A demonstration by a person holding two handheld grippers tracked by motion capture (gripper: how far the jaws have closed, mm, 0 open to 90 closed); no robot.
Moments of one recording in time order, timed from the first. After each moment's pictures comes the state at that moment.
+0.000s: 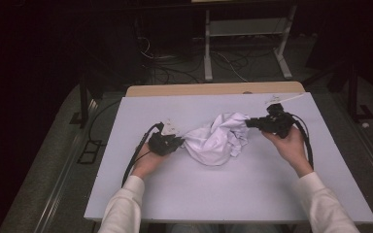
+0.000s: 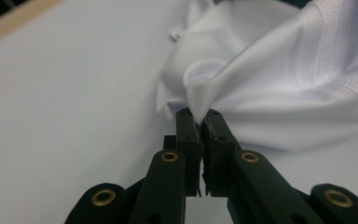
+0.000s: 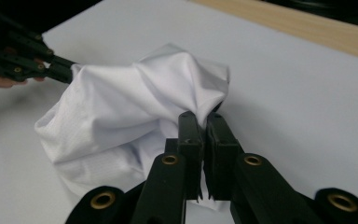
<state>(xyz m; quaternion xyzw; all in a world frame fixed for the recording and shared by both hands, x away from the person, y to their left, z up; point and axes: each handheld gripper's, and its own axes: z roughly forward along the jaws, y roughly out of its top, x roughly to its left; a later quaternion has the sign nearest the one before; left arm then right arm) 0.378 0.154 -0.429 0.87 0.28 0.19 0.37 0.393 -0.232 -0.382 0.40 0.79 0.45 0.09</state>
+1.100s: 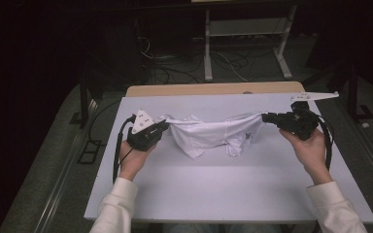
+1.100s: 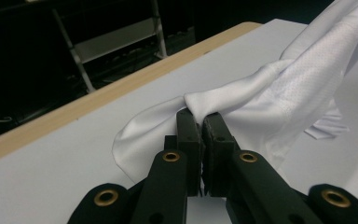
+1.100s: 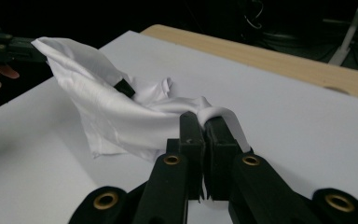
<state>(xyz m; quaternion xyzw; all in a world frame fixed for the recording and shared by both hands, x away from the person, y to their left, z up) 0.342 0.190 -0.373 0.78 0.32 0.26 0.48 0.350 -0.258 -0.345 0.42 0.75 0.49 0.12</state>
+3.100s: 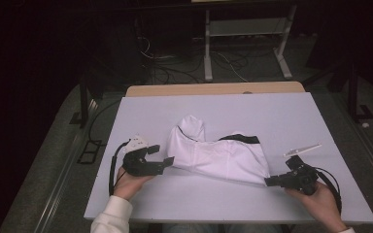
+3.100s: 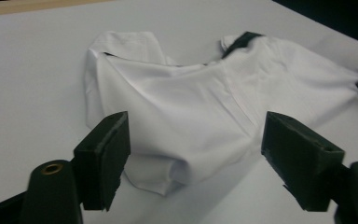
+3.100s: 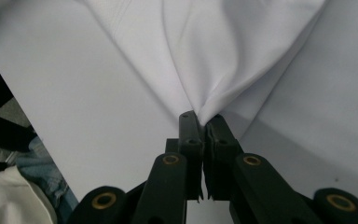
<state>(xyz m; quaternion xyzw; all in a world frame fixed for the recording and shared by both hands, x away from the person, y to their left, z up) 0.305 0.208 -0.408 0.78 0.38 0.11 0.48 0.265 -0.258 -0.443 0.47 0.81 0.34 -0.06</state>
